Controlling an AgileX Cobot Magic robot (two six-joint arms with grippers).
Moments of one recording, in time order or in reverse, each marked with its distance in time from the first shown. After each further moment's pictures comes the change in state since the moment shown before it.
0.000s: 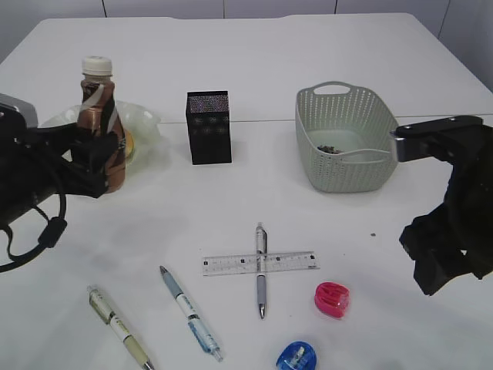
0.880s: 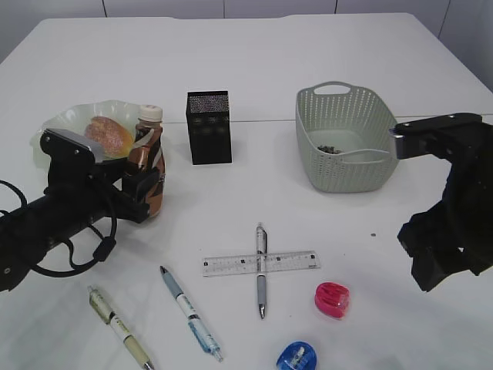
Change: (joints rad) left arm 0.000 0.391 -0.218 0.108 -0.064 -0.002; right arm 0.000 0.000 0.000 -0.002 -0.018 0.002
